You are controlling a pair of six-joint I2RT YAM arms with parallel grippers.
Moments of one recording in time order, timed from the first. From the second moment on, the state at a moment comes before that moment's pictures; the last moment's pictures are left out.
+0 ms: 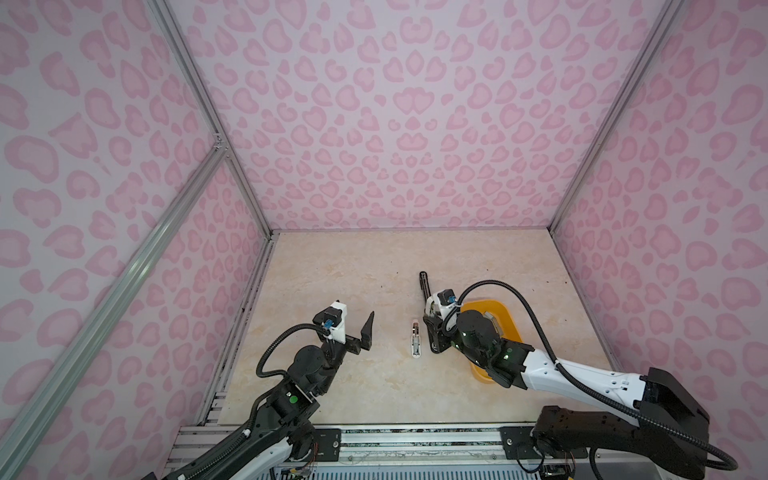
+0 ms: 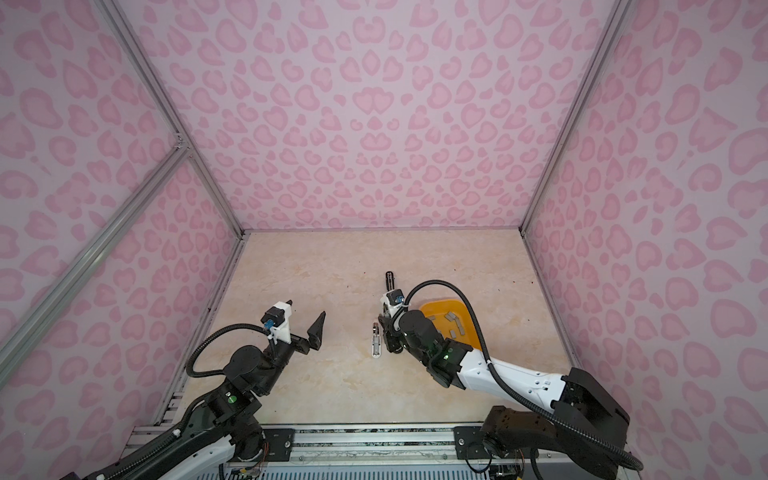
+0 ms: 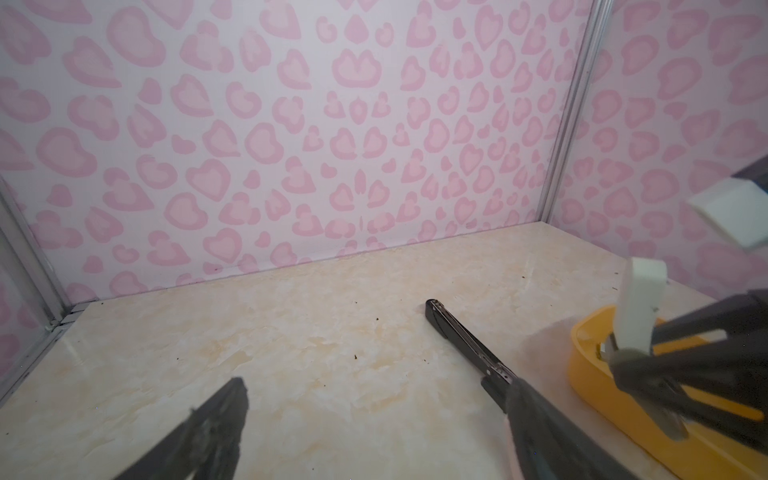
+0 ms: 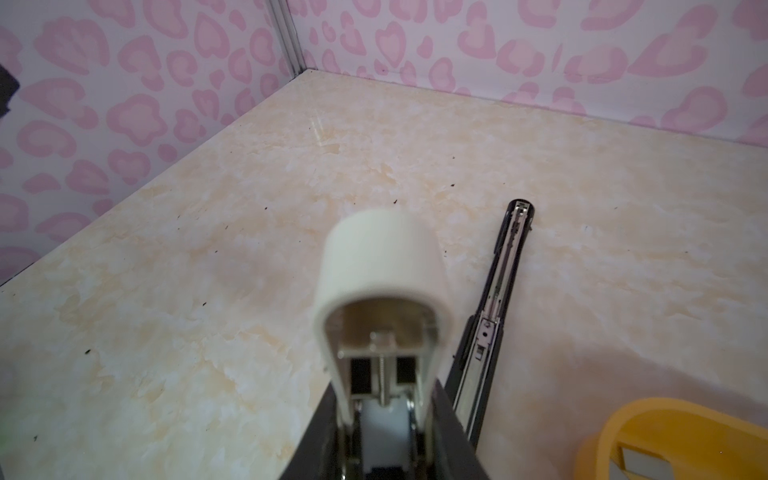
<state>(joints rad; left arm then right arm) -0.72 0.58 0.23 0.38 -0.37 -0.03 0.92 1.21 0.62 0.13 0.22 0.28</state>
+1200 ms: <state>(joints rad) -0.64 0.64 0.30 0.16 -0.99 -0.53 1.21 1.91 1.22 -0.41 0.59 0.78</state>
